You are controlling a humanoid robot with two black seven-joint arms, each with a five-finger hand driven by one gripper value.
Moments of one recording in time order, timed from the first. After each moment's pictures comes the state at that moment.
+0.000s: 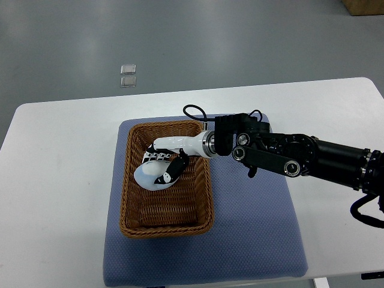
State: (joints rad) left arm -0.01 0.00 -0.08 -0.19 0.06 0.05 -0.16; right arm 1.06 -0.05 0.18 0.96 -1.04 0.28 -0.02
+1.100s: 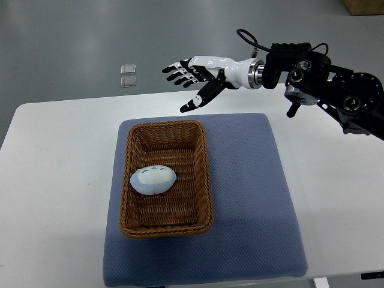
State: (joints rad) left arm -0.01 0.00 -0.08 -0.19 0.06 0.05 -0.16; right arm 1.10 -0.27 0.52 0.93 -0.78 0.37 -0.02
